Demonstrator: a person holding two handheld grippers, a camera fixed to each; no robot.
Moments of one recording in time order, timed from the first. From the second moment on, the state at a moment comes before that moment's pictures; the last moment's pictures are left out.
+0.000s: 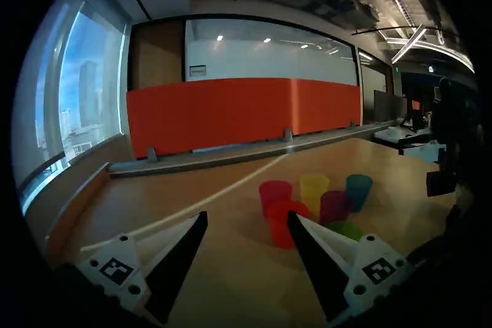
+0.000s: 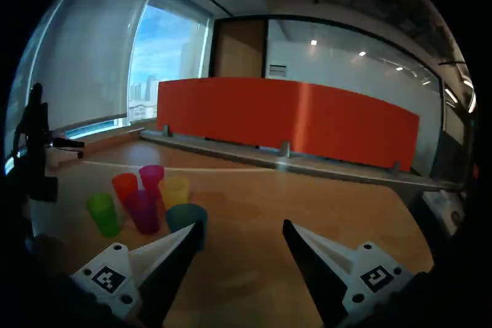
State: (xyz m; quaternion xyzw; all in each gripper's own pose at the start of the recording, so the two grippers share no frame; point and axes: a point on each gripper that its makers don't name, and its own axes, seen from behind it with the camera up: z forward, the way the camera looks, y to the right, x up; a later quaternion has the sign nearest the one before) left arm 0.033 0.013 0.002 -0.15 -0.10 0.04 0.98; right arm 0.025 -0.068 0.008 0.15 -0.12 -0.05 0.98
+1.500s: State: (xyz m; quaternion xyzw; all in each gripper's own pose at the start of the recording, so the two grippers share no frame) left arm 0.063 -0.007 -0.001 -0.01 0.01 0.01 1.00; right arm 0.079 0.014 -0.006 -0.06 0.01 -0.02 1.00
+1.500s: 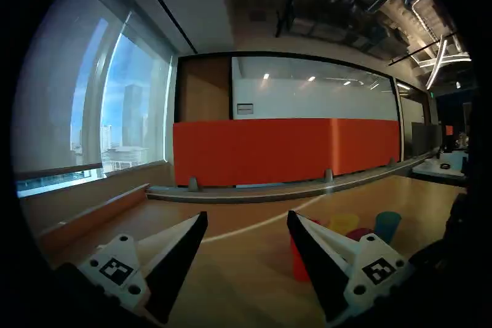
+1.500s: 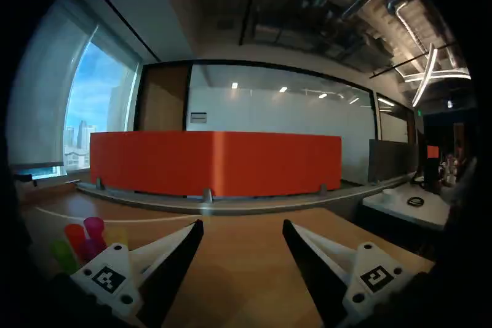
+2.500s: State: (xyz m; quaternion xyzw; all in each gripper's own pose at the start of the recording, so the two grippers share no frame) left arm 0.018 0.000 -0.003 0.01 0.01 0.01 1.00; right arm 0.080 0.020 -0.011 -0.08 -0.01 -0.03 1.00
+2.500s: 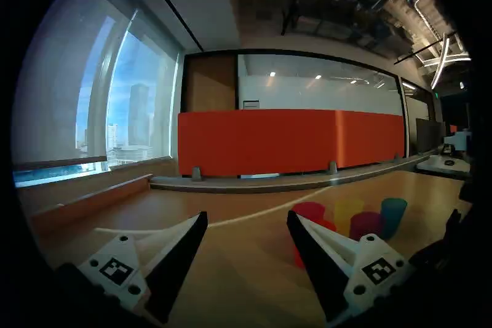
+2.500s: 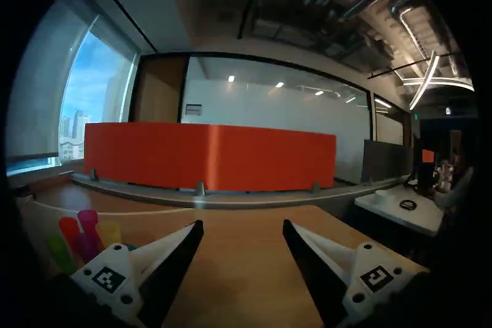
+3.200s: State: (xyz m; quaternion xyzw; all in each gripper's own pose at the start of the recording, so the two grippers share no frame) left arm 0.001 -0.001 0.000 0.00 0.00 -0.01 1.00; right arm 0.079 0.030 -0.012 -0.09 -0.01 -0.03 1.00
